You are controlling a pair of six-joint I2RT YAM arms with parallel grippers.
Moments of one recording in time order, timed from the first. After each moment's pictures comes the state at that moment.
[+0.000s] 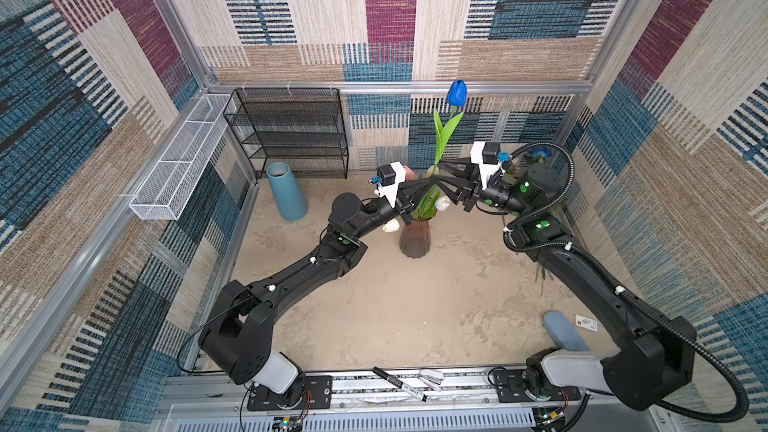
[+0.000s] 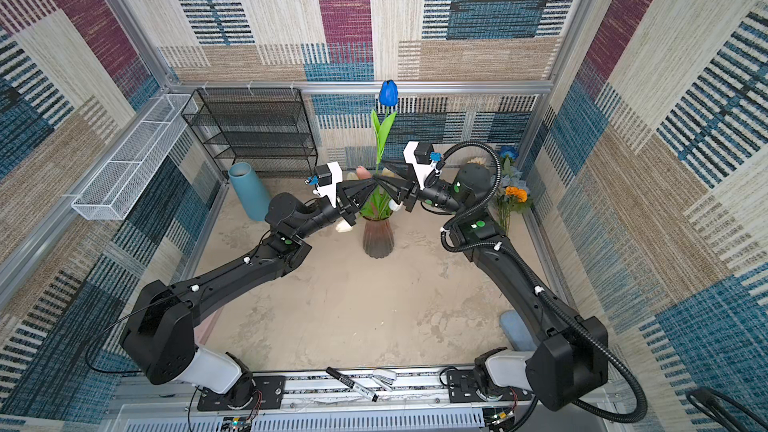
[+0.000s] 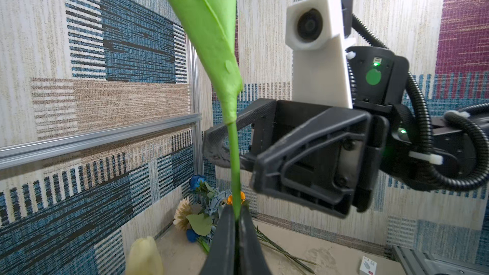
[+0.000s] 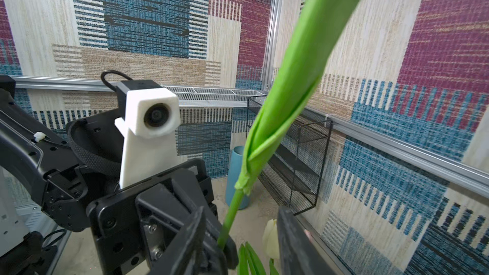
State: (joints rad) left arm -0.63 1.53 1.08 0.85 0.50 -0.14; right arm 0.36 1.33 1.19 0.38 -0.79 0.07
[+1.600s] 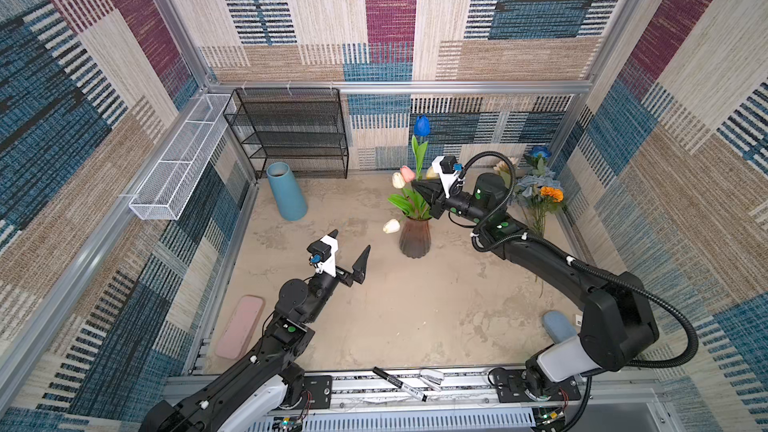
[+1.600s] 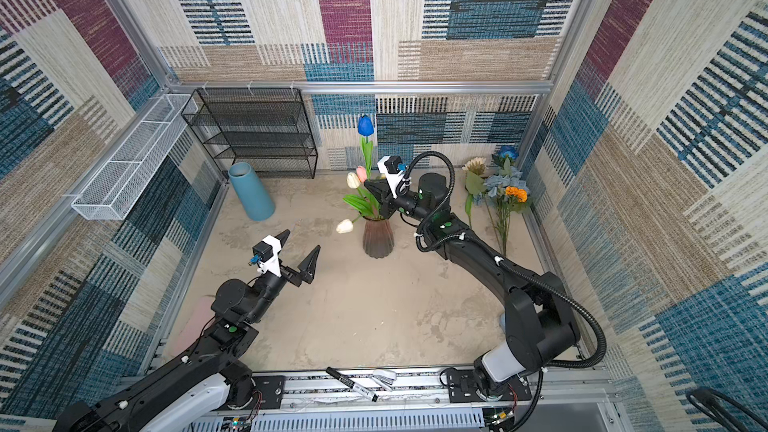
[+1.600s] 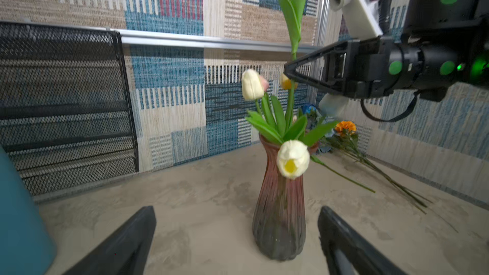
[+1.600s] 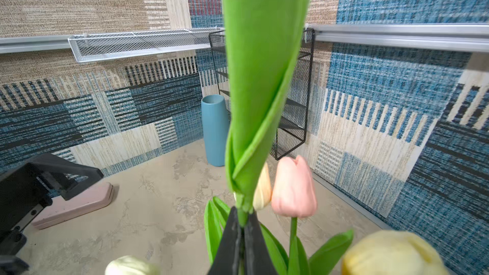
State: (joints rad) left arm -0.52 0.82 0.22 0.74 -0.01 0.00; right arm 0.46 1.53 1.11 0.41 -0.51 0.02
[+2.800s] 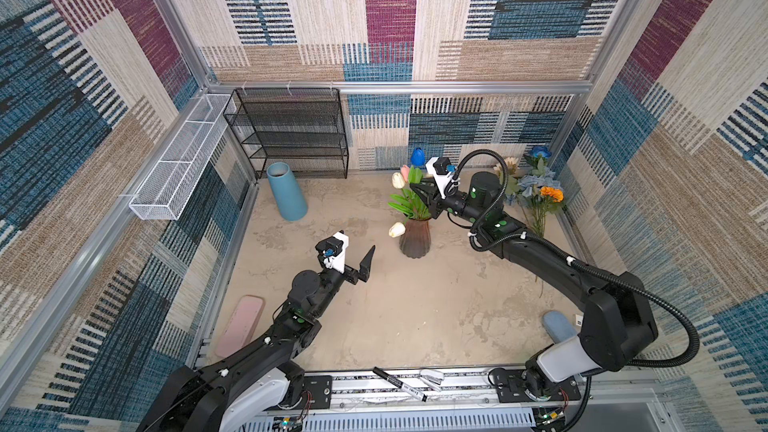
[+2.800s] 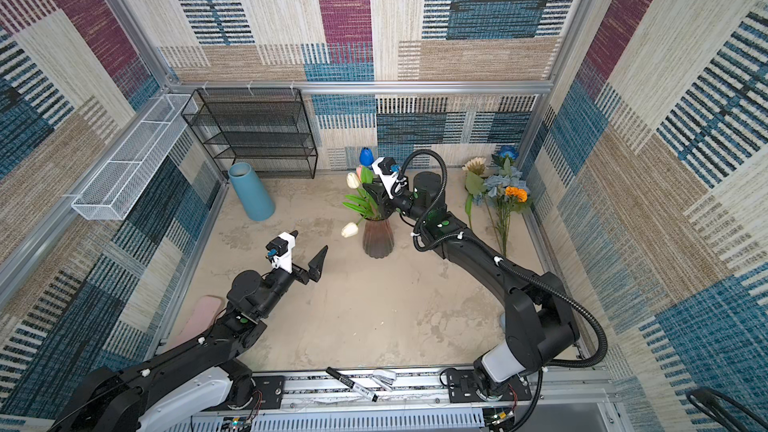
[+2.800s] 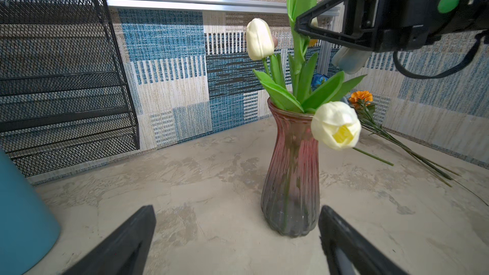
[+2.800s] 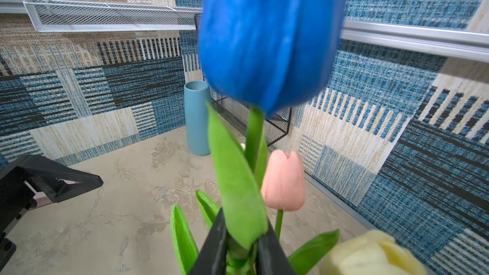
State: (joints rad) left arm -0.52 0.99 0.26 0.80 -0.02 0.03; right arm 0.49 1.52 1.15 0.29 -0.42 -0.08
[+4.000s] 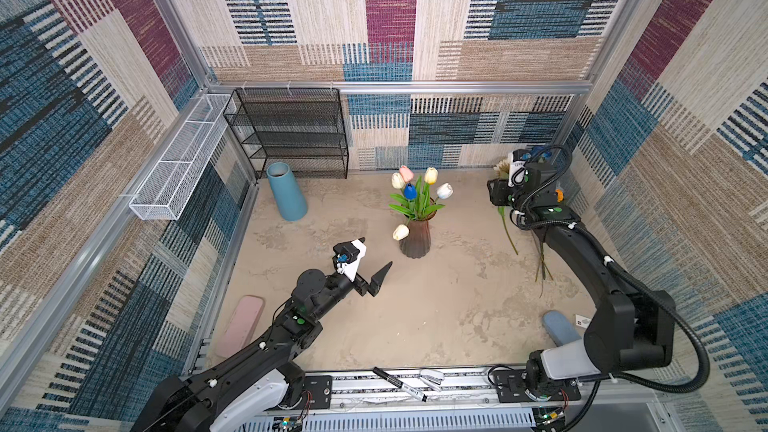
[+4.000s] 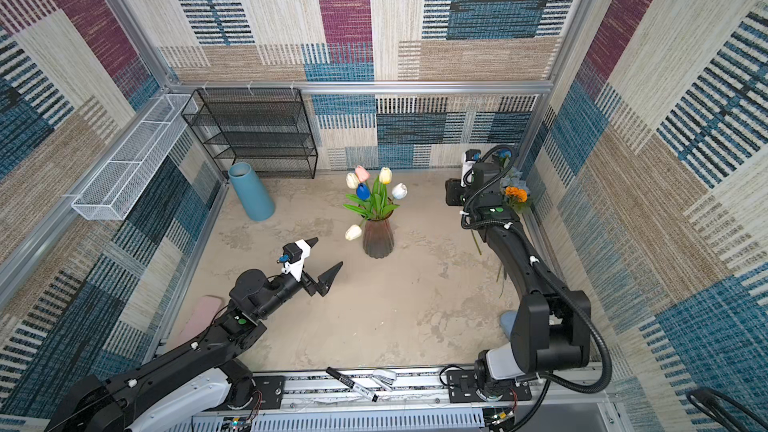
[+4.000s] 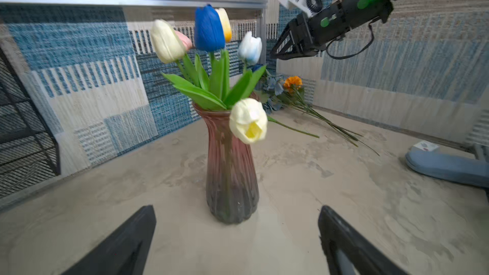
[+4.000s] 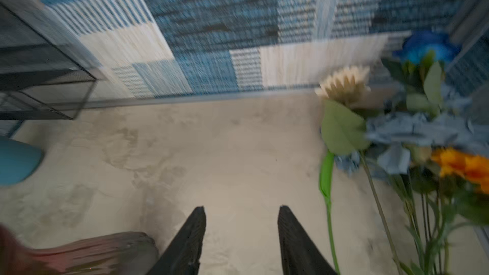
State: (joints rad) left arm -0.62 0.93 0.29 0.62 0.19 0.05; right arm 0.04 1.50 1.17 -0.25 -0.07 0.16
